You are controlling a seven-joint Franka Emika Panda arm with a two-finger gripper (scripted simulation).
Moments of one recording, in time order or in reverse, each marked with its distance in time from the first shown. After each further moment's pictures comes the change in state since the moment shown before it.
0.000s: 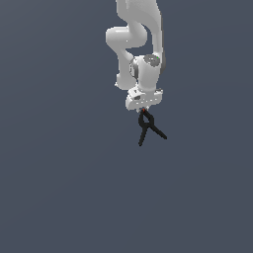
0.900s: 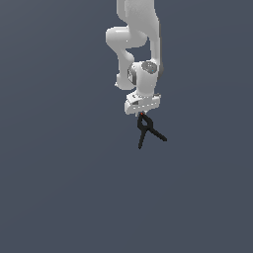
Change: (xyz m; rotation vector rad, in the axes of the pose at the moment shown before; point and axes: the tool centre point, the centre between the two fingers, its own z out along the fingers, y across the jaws) arm 0.006 0.009 0.025 0.000 0.000 0.000
